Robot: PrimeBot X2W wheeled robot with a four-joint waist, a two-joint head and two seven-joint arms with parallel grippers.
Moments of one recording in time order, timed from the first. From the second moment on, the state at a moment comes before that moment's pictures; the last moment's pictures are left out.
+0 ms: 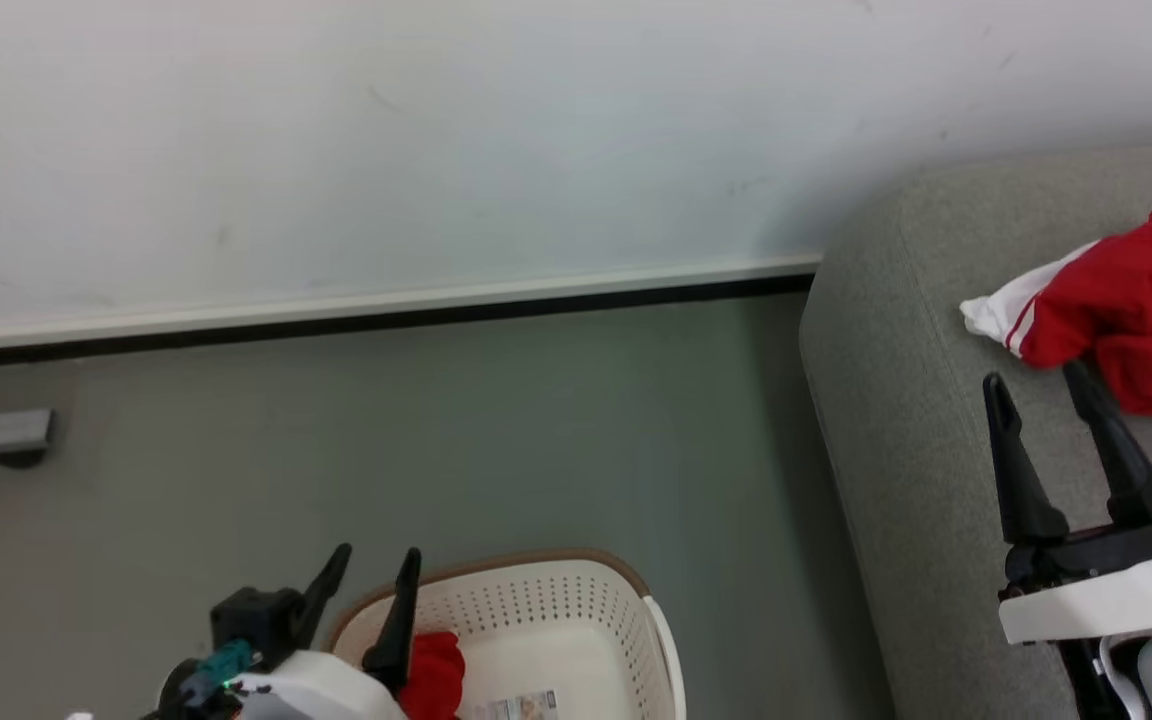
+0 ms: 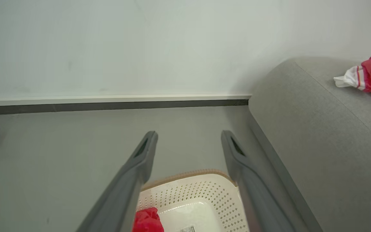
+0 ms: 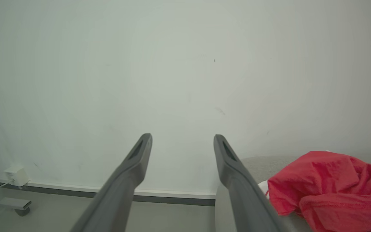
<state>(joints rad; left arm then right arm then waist) -0.17 0.10 -0.14 0.40 -0.23 -0.10 -0.19 -0.25 -0.24 0.18 0.16 0.44 0.13 -0.26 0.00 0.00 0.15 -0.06</state>
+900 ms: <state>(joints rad) -0.69 0.17 -0.57 1.22 -0.13 -0.13 0.05 -0.66 -0.26 0.12 0.00 0.44 0.13 -0.26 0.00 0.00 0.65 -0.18</state>
